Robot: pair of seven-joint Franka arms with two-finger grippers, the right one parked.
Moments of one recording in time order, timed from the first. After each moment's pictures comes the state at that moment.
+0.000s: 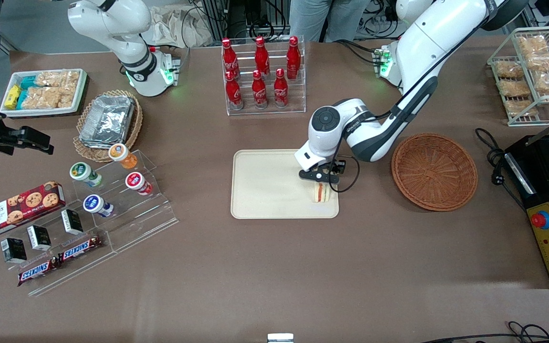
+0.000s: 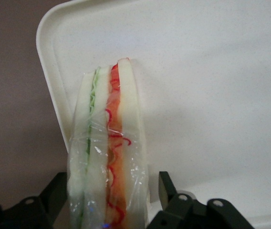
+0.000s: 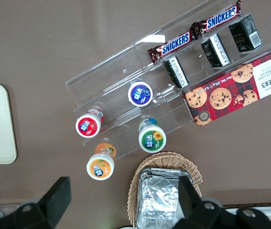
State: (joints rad) arm -0.05 0.56 -0.67 -2.03 0.59 2.37 -0.88
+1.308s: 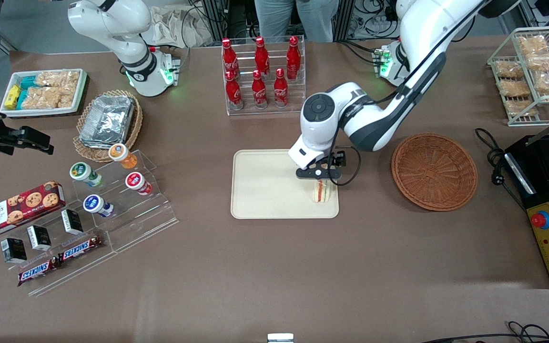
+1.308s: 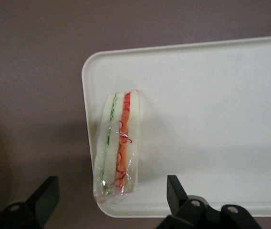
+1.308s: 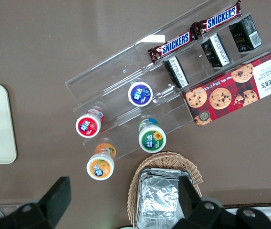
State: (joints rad) arm -0.03 0.44 -0.74 -1.87 0.44 2.13 -0.92
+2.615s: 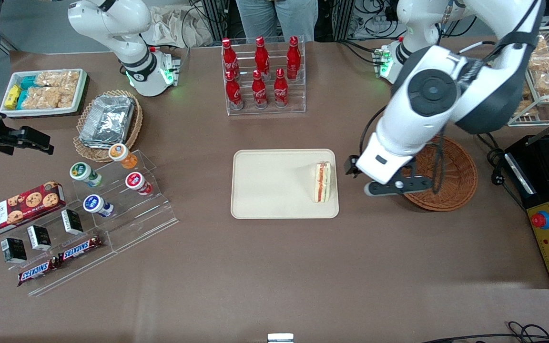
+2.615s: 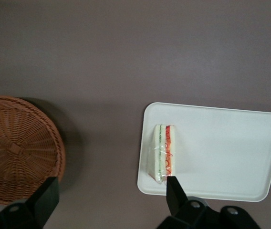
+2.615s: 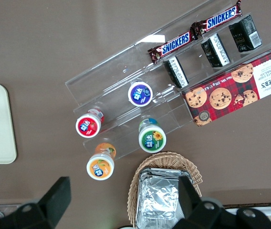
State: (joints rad) arm 0.13 0.35 -0.69 -1.43 0.20 1.68 -0.64
